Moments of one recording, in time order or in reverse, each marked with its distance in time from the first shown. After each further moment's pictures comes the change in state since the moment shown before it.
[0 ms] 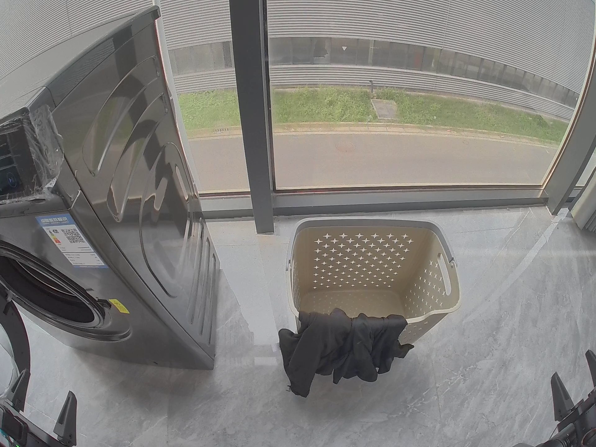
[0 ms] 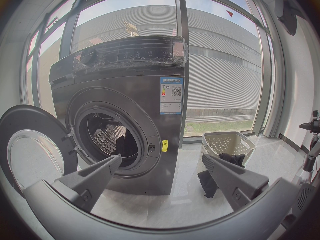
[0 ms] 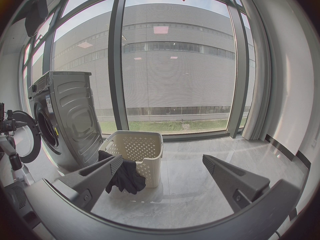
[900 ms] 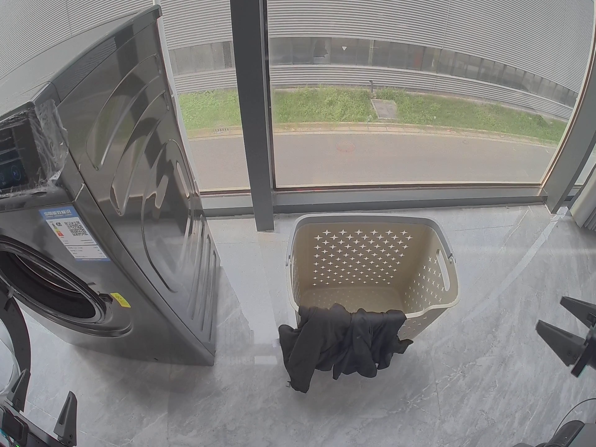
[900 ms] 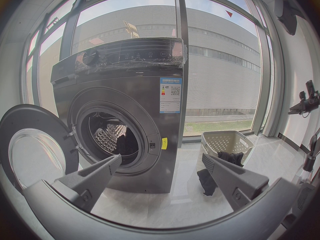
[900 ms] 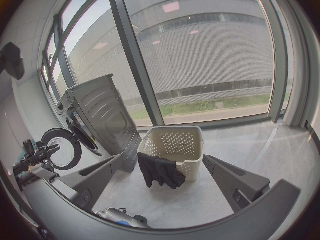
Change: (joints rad) left arm 0.000 0.000 0.000 0.000 -0.001 0.001; right arm 0.239 0.656 -0.274 -0.207 0.134 0.139
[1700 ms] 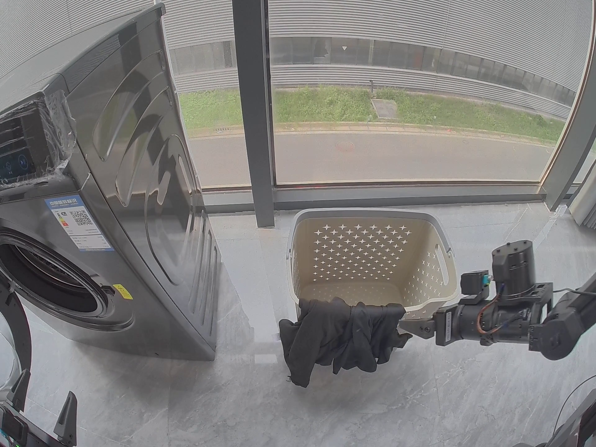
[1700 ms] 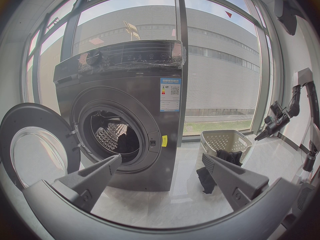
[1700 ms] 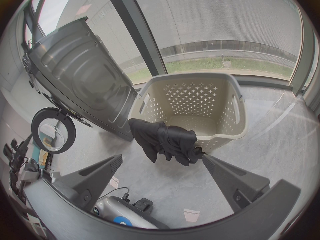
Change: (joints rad) left arm -0.001 0.000 0.000 0.000 0.000 0.000; right arm 0.181 1.067 -0.193 -0.438 -0.038 0.066
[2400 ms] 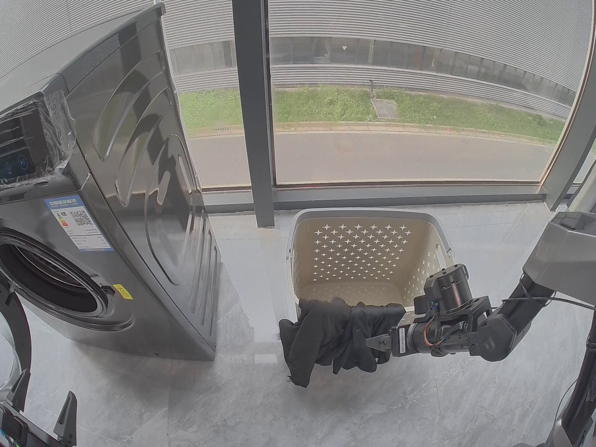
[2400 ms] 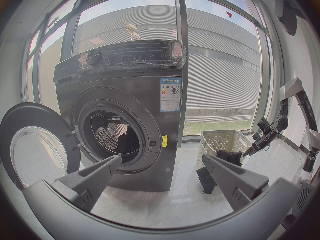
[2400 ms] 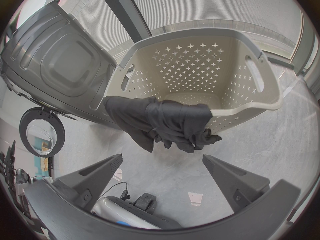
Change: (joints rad) left arm 0.000 0.000 0.000 0.000 0.001 -0.002; right arm 0.052 0.367 -0.180 -0.002 -0.045 0.113
